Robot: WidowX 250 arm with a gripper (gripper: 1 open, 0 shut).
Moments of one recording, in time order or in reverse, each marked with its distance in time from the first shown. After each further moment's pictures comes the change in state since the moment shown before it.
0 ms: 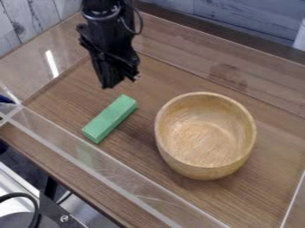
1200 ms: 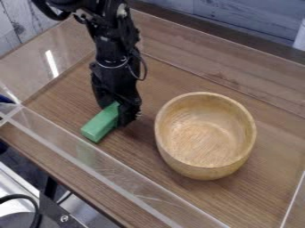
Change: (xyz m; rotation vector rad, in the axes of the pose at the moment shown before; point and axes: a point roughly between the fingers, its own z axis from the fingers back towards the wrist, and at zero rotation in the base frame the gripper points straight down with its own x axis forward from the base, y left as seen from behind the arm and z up) arm -0.003 0.003 -0.066 0.020 0.039 -0.046
